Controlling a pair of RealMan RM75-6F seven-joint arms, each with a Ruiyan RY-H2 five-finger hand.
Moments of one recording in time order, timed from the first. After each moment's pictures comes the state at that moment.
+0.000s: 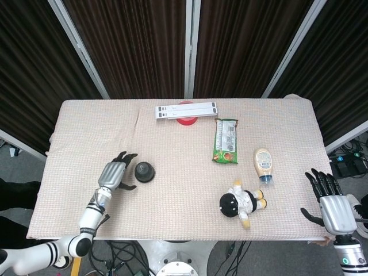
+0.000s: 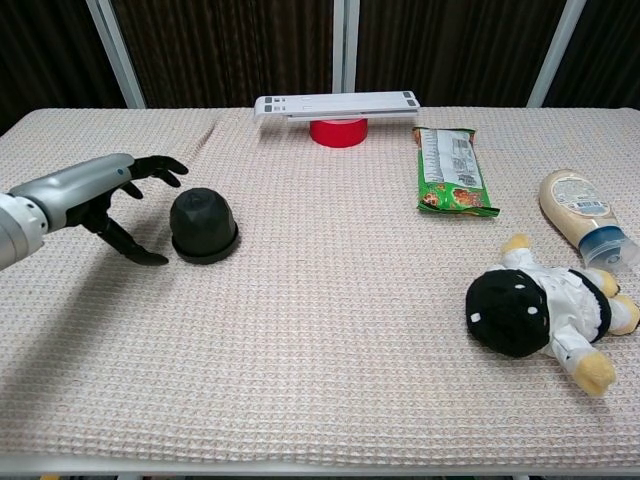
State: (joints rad) left arm -0.55 -1.69 -0.21 -1.34 1.14 0.94 0.15; right arm 0.08 -1.23 0.01 -1.39 -1.60 1.51 0.09
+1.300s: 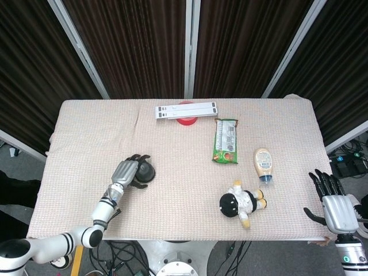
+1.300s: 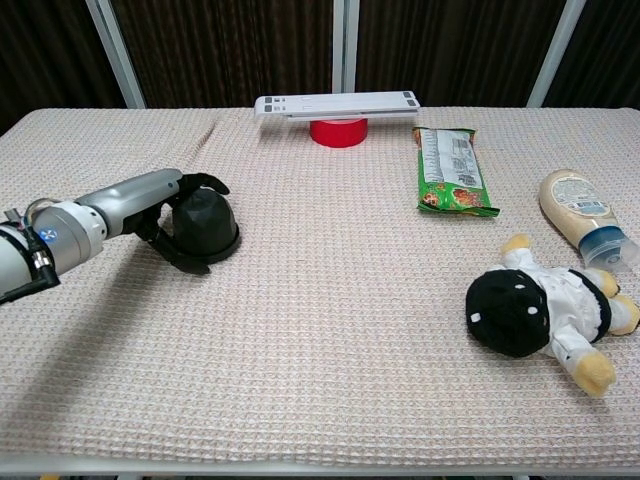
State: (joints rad) left arm -0.65 -1.80 -0.20 -1.16 1.13 0.87 0.04; right arm 0.08 -1.24 0.02 -1.35 -1.57 1.48 0.10
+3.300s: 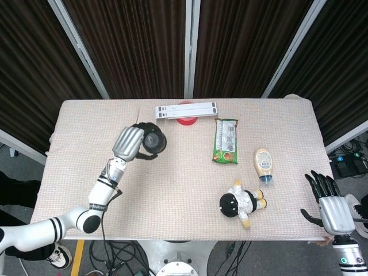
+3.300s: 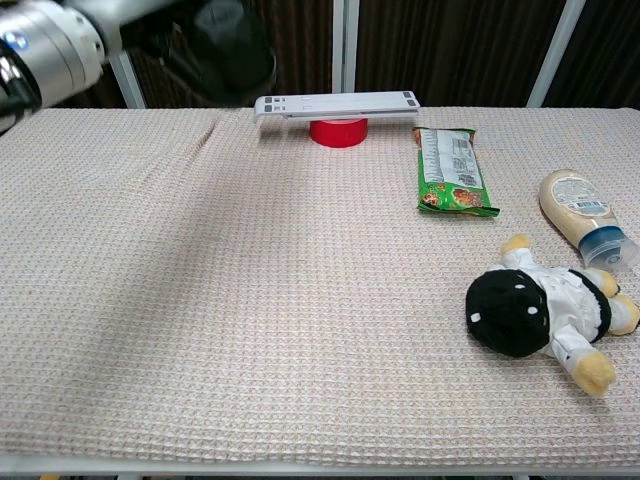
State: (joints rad) left arm -0.75 -1.59 -0.42 -1.48 1.23 1.05 0.11; right arm 0.08 -1.25 0.01 -1.35 -1.59 1.49 0.10
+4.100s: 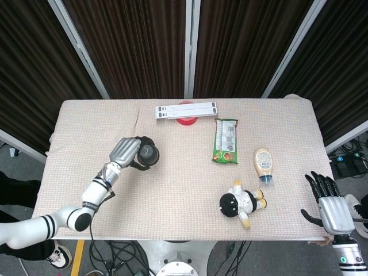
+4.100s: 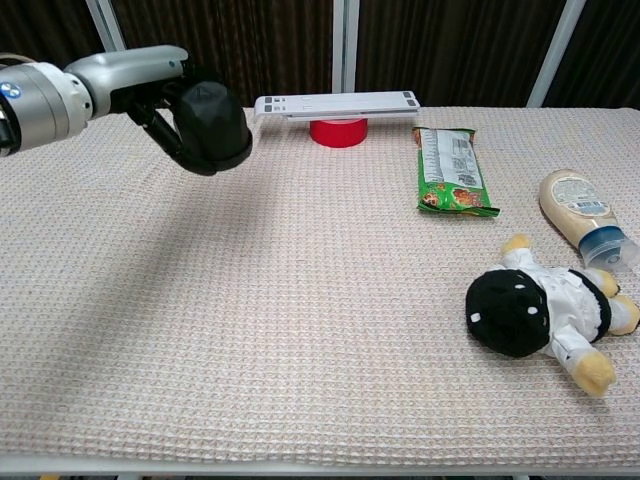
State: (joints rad) left arm -0.78 -1.51 -0.27 -1.43 1.11 0.80 0.04; right arm 0.08 -1.26 0.00 -1.33 -1.58 1.47 0.11
